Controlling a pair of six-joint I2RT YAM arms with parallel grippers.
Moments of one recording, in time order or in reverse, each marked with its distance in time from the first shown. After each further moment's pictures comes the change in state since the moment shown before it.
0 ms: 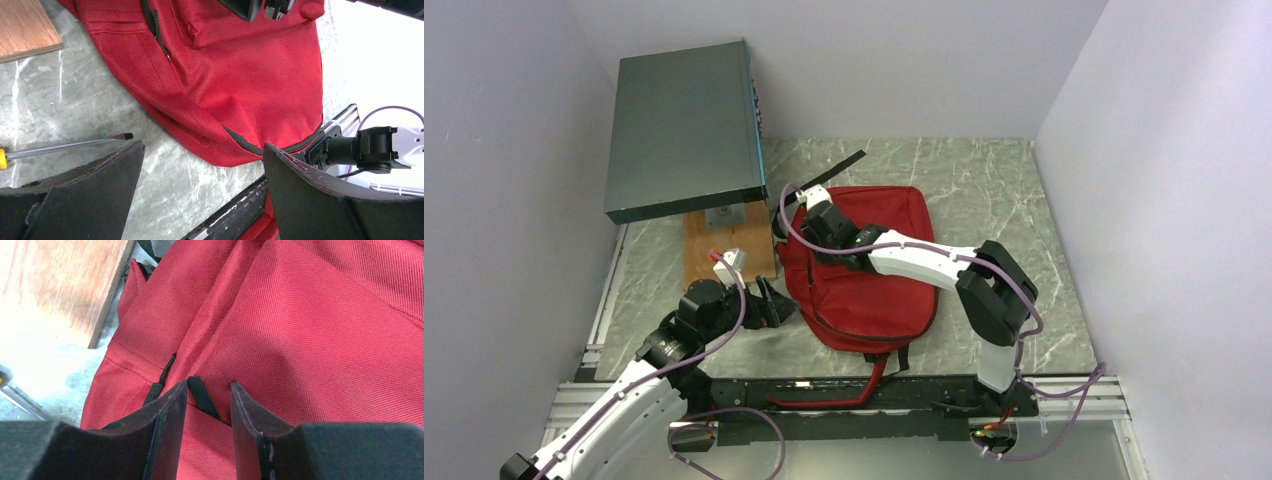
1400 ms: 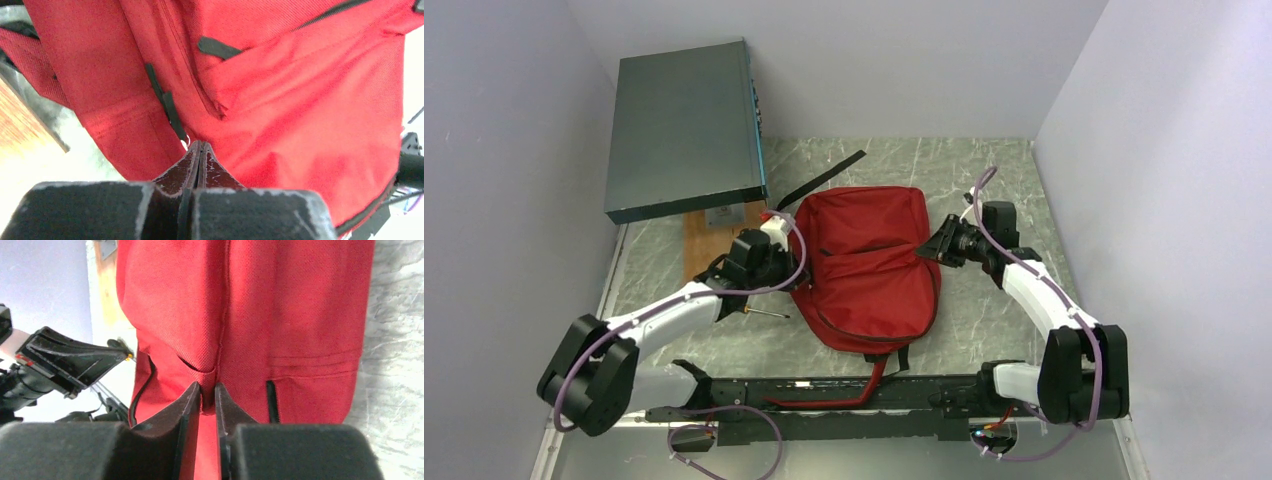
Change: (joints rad) left arm 0.000 0.779 0.289 0.309 0.010 0.240; right arm -0.841 -0.605 -0.616 0.066 -0.887 0.324
